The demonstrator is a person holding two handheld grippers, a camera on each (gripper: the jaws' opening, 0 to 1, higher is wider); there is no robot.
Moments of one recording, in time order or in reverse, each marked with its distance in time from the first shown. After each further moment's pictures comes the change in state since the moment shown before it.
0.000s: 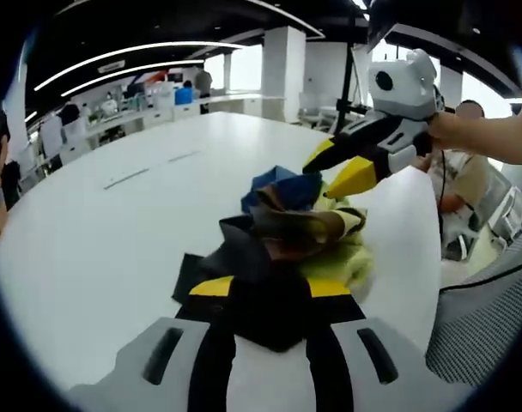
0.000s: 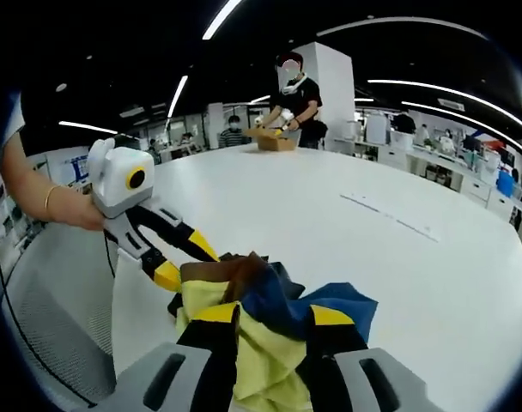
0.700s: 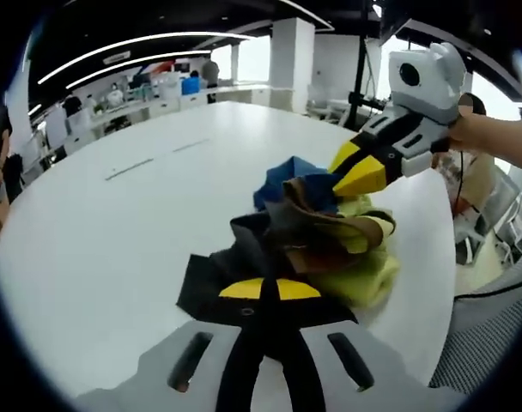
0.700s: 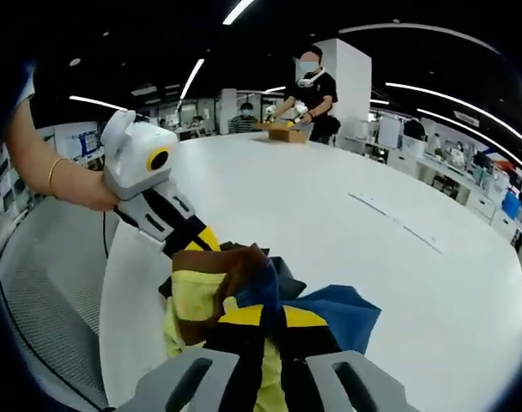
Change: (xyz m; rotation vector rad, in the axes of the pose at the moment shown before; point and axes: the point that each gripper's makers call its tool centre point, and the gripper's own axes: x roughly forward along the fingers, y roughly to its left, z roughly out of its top) left arm 0.014 0.015 -0.002 -0.035 0.032 0.039; right arm 0.008 0.000 -0.007 -0.086 0.046 0.005
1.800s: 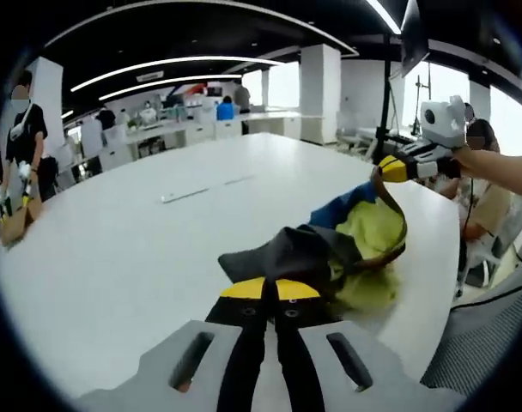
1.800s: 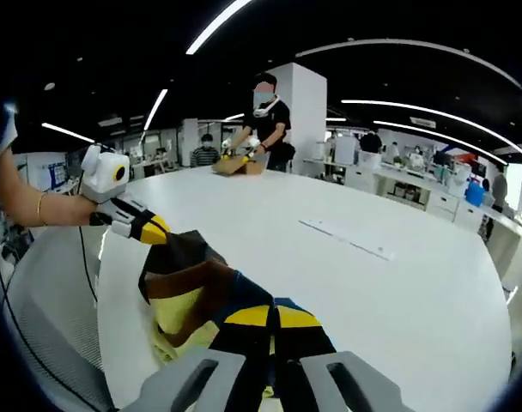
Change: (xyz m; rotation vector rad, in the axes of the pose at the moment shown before) left arm -0.081 0.049 0.030 -0.030 -0.128 0.160; right arm -0.068 -0.045 0.026 0.122 -0.152 -0.190
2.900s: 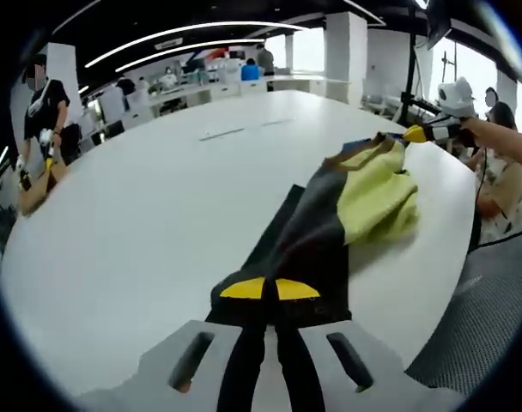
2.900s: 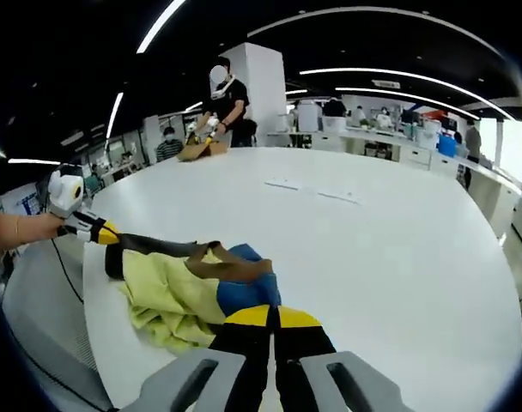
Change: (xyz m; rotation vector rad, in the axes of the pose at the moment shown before) left arm -0.046 0.036 -0.094 -0.039 0.212 0.108; right arm -0.005 -0.027 -0.067 0.184 0.121 -0.101
